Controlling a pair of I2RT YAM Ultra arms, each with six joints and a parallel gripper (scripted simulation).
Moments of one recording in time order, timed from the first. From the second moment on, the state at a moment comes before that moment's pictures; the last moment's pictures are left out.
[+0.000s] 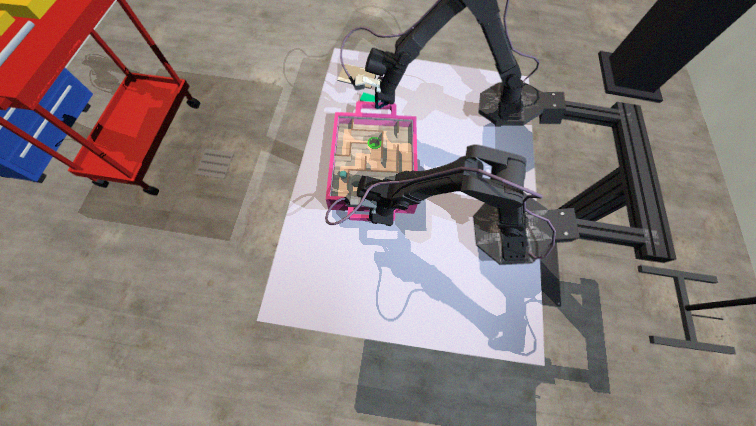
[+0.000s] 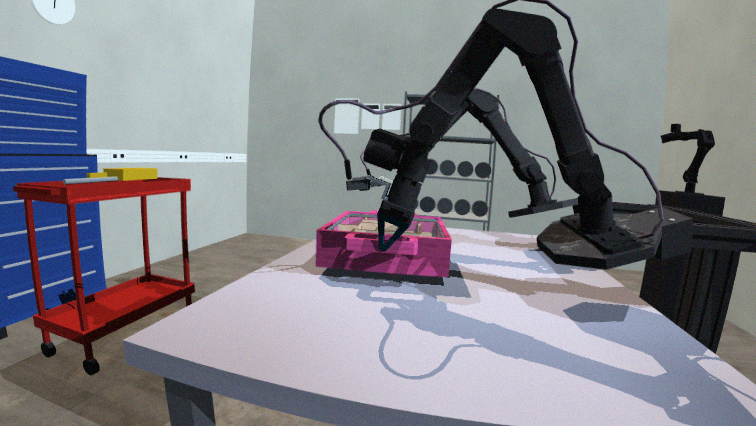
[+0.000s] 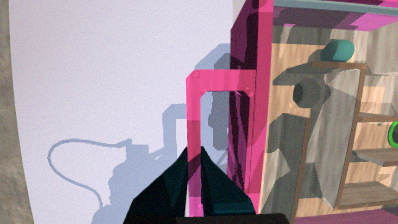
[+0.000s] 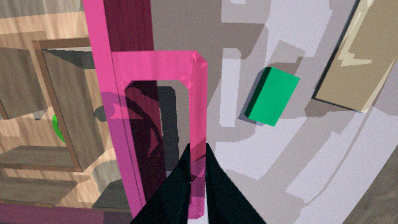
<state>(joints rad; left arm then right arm) -0.22 1.76 1.03 -0.28 -0.23 -0.08 0.25 1.97 1.34 -0.39 0.18 -0.01</state>
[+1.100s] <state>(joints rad) -0.17 1.77 1.01 -0.22 -0.17 -0.05 0.29 1.94 1.33 -0.39 0.25 0.01</state>
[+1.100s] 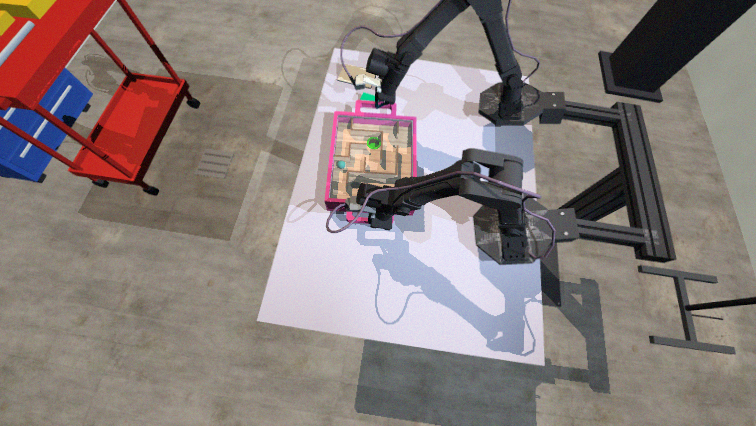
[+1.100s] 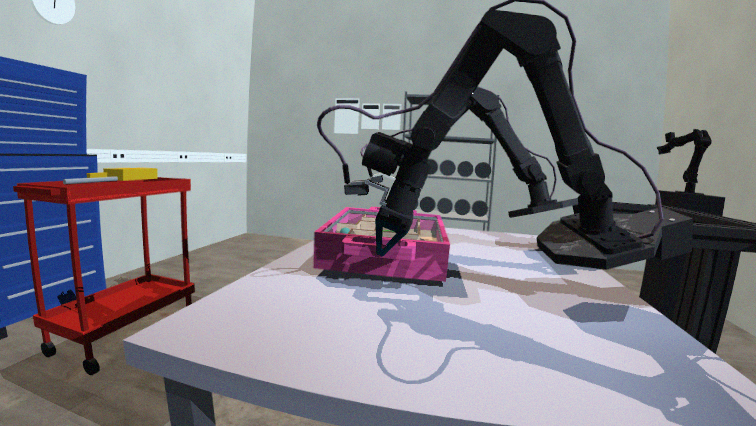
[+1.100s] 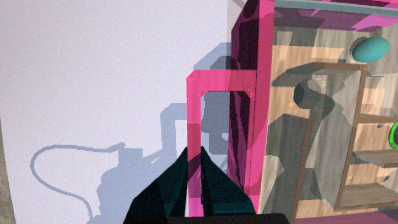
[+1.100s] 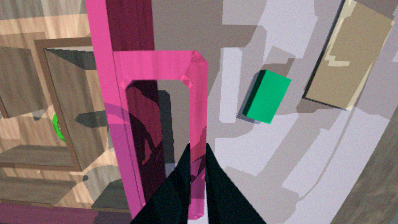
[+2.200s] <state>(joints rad) -0.17 1.77 1.00 -0.24 -0.18 -0.05 0.29 1.95 1.30 -0.37 0.23 0.02</state>
